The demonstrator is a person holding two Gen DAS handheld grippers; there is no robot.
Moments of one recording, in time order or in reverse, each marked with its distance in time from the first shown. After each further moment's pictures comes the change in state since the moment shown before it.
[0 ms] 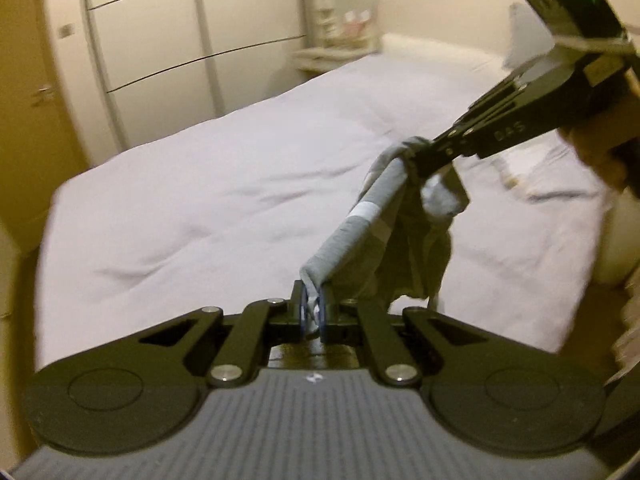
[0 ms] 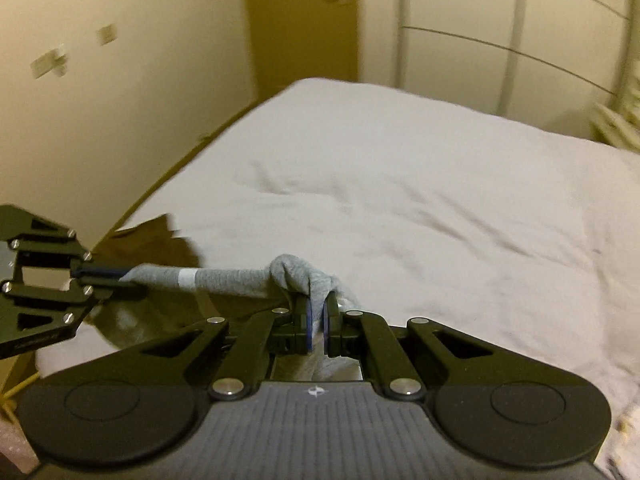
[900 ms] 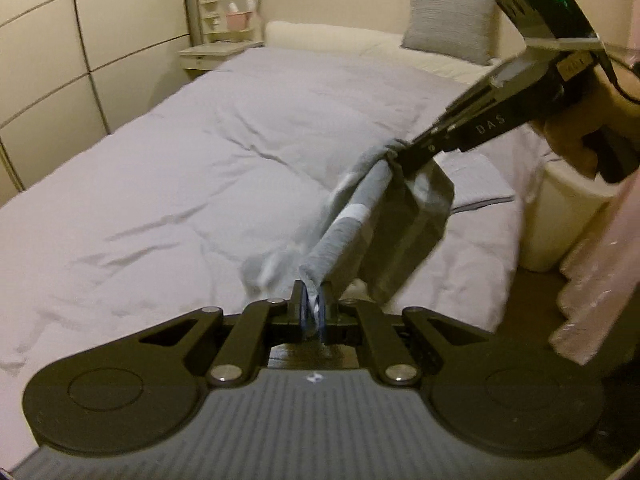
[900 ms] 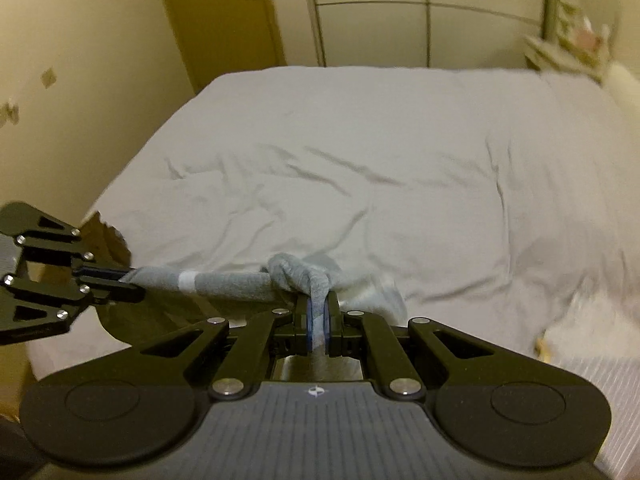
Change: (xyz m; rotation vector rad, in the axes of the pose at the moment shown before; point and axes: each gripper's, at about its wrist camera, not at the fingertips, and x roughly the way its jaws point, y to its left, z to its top) left arm 0.082 -0.136 0.091 0.133 0.081 -0.251; right arm -0.098 -0.212 -0.097 0.207 0.058 0.002
